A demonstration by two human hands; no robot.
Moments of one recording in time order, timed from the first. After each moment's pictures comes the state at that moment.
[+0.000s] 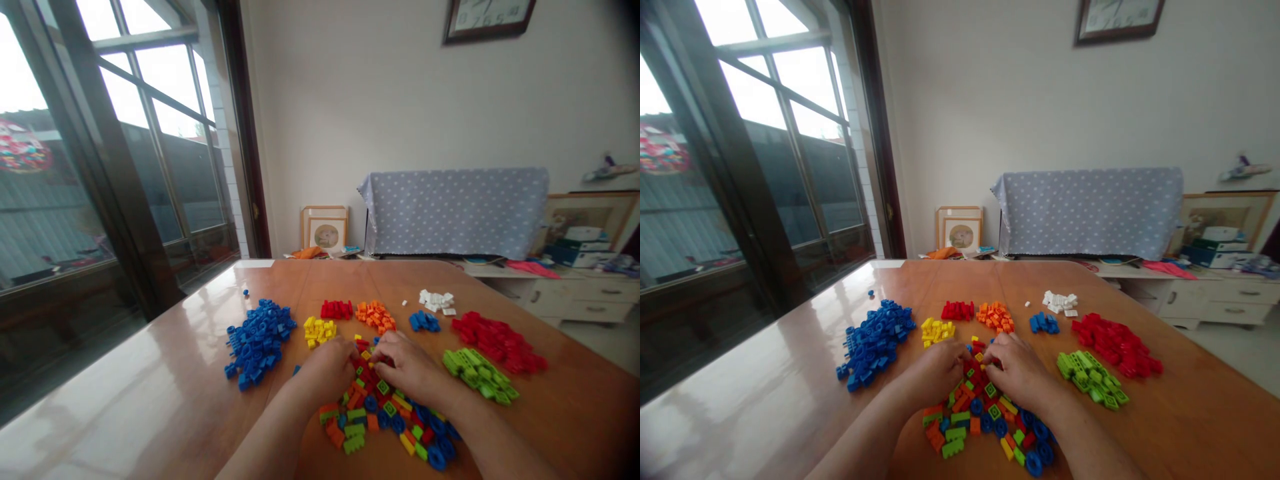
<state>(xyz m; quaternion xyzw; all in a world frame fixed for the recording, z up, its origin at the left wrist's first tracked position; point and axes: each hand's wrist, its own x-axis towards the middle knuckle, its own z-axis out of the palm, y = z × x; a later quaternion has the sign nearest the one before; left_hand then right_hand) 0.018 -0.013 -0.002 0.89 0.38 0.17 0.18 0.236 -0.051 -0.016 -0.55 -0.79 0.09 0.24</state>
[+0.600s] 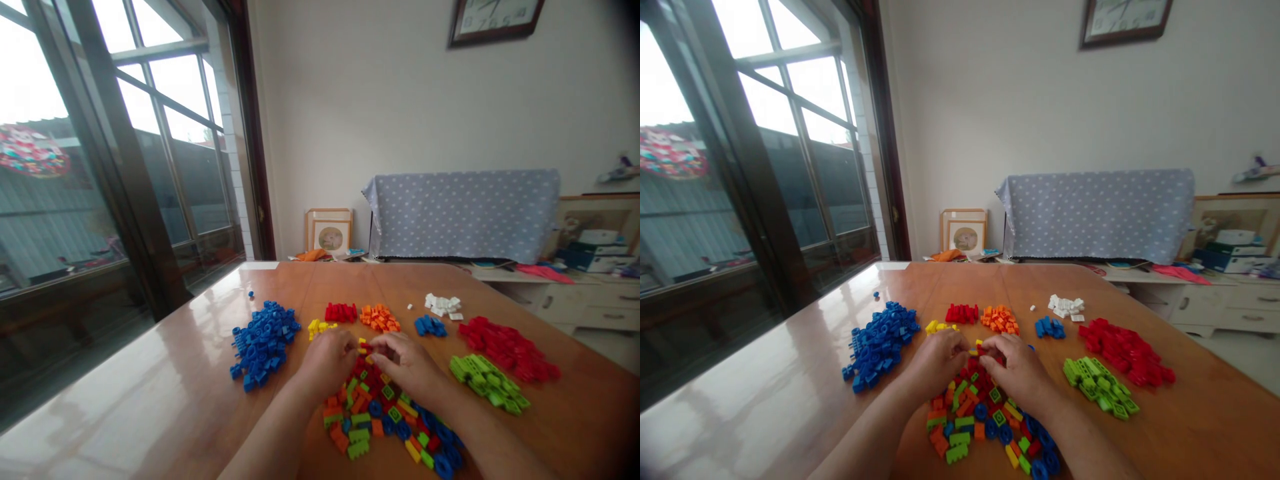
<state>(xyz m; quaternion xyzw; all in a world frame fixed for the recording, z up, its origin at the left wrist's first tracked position) 0.012 -0.004 0.006 0.87 0.41 0.25 0.14 0.225 -0.047 -0.017 -0.54 -0.74 0.15 0.37</state>
